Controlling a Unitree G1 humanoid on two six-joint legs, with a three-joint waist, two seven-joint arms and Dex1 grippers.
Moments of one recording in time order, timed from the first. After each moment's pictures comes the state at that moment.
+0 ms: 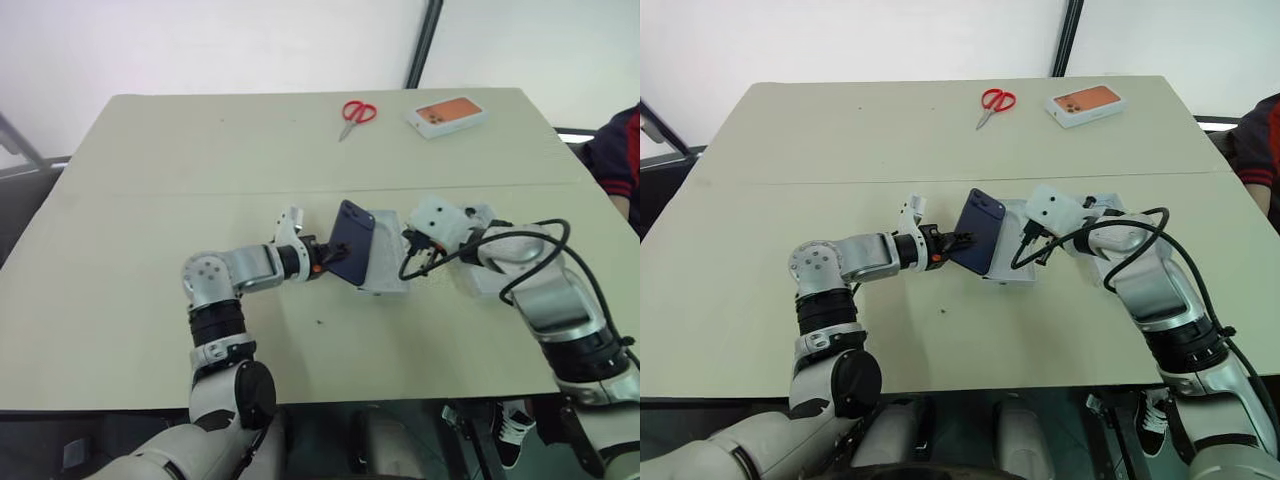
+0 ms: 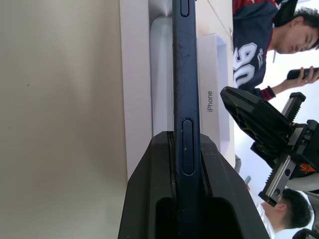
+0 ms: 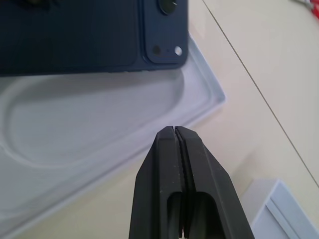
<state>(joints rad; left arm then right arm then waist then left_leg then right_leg) -0.77 -0.16 0.56 0.21 -0.92 1.48 0.13 -0.52 -0.73 0.18 -0.21 -0.11 0.67 0.81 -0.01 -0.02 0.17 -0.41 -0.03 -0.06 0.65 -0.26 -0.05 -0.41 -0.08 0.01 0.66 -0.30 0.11</state>
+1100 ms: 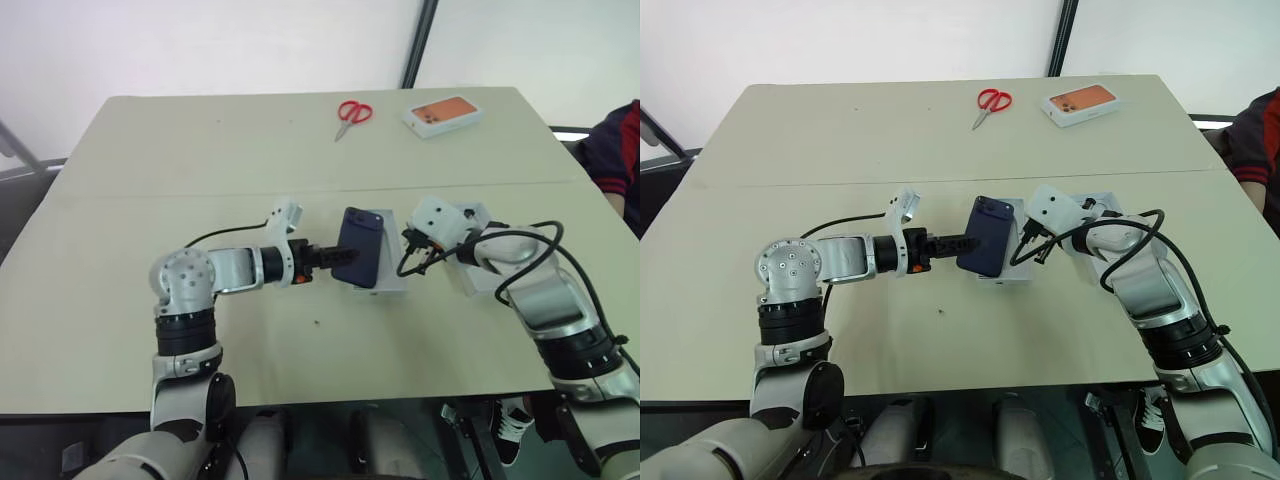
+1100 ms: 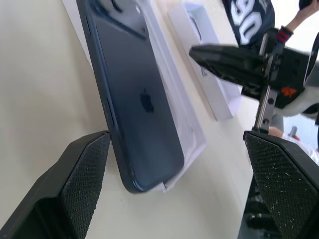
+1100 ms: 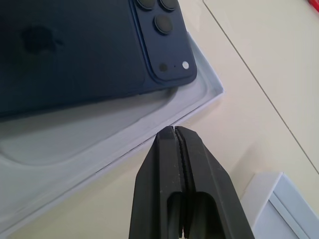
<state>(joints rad) -0.67 0.09 0.30 -0.07 -0.89 1.49 -0.16 -0.53 -0.71 0.19 -0.16 -0.10 0.65 0.79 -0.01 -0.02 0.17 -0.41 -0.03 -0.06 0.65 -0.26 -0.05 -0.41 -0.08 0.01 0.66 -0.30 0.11</state>
